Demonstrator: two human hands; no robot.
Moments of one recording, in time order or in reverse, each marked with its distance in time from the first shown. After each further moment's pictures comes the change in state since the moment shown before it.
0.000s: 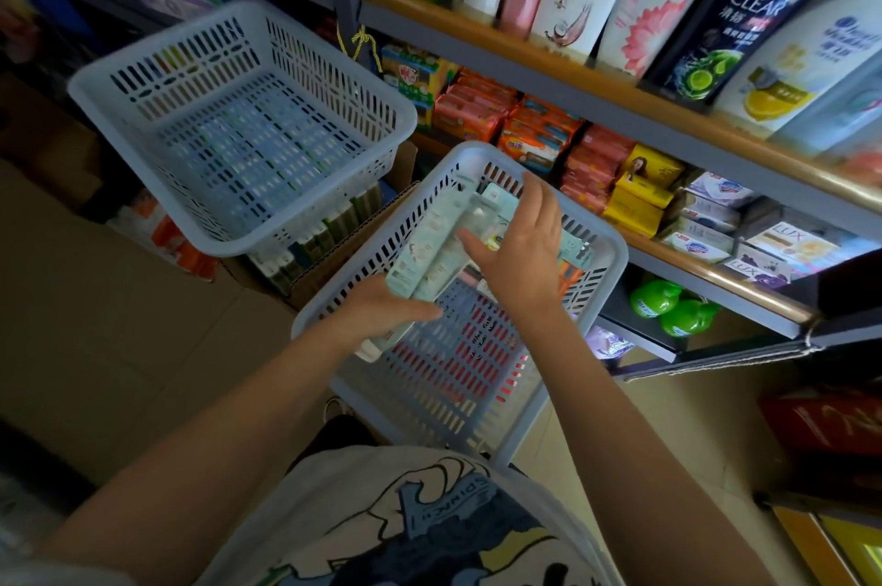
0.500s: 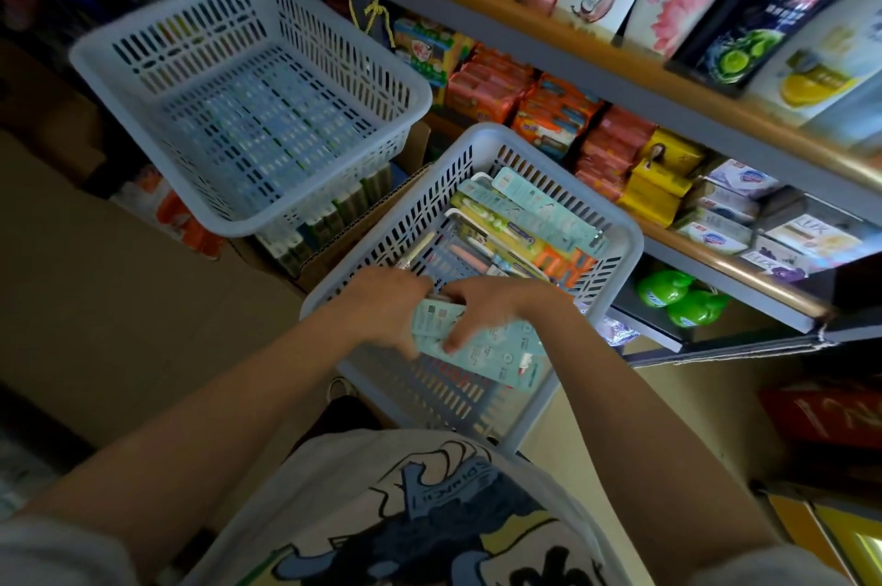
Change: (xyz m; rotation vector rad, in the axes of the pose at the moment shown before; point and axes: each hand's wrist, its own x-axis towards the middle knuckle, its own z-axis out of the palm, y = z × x) left_hand 0.004 -0.007 -0.006 1.181 -0.086 0.385; right_hand -0.001 -0.001 0.021 -0.153 -1.406 -0.049
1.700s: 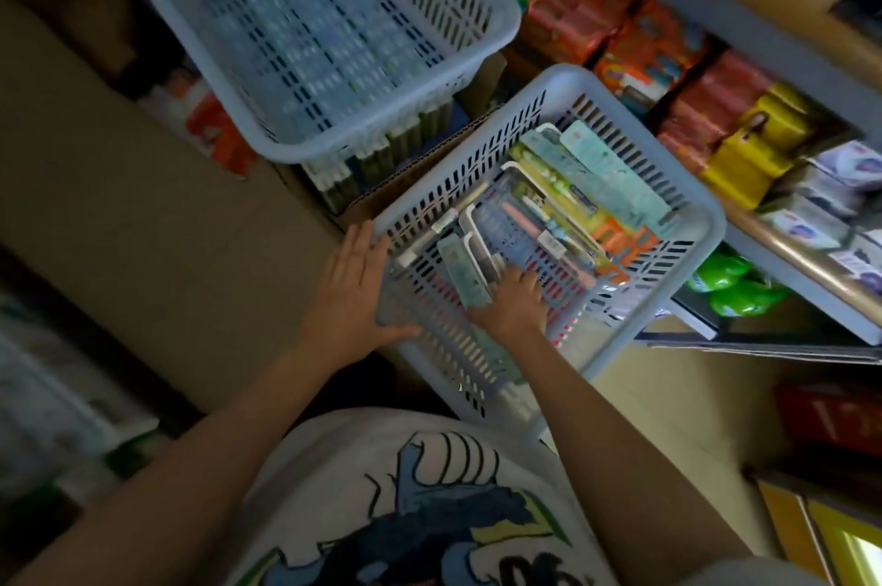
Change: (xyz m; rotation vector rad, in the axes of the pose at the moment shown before) left_hand -0.065 -0.047 0.129 -0.355 0.388 -0.269; right_hand 0.086 0.028 0.110 0.068 0.502 0.463
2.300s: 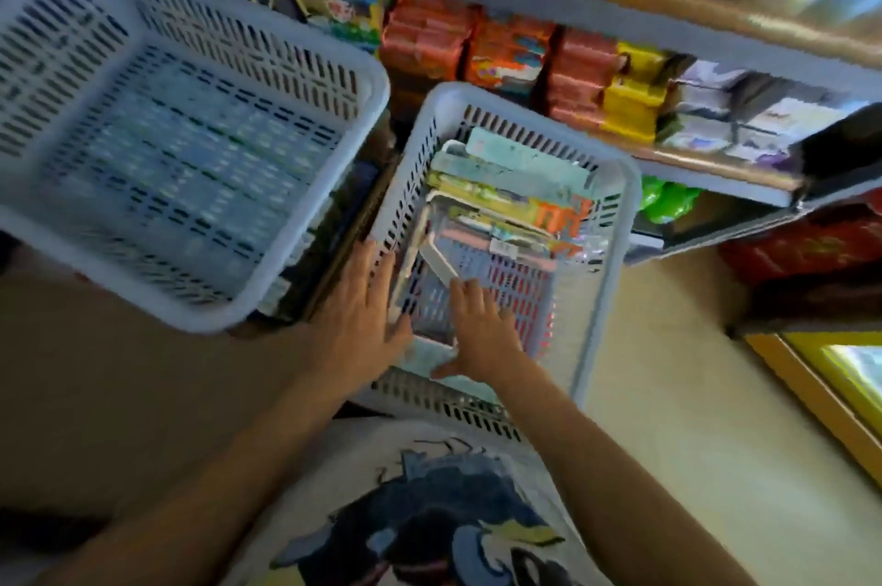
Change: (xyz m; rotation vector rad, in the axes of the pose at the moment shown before) left_hand 0.096 0.011 -0.046 0.083 -0.036 0.350; right_hand -0.017 -0.041 -0.014 -0.122 -0.056 -0.029
